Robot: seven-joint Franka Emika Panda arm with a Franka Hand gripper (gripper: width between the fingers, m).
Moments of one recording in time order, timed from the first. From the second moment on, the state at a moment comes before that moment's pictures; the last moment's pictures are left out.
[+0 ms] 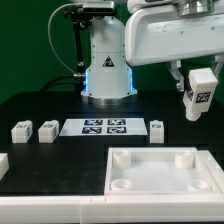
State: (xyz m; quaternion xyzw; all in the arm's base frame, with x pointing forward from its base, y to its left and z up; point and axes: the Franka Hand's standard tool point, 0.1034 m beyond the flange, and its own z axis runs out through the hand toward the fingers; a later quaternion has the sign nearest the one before) arm 0.578 0.118 0.159 -0.99 -0.05 -0.13 0.05
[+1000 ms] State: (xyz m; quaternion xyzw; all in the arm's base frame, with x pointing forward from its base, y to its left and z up) arm 0.638 0.100 0.098 -0.94 -0.07 -0.32 0.03
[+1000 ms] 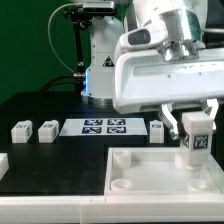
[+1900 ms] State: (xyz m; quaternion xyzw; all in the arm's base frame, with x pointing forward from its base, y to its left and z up) arm 0.624 0.115 0.078 -0.95 -0.08 -0.30 0.04
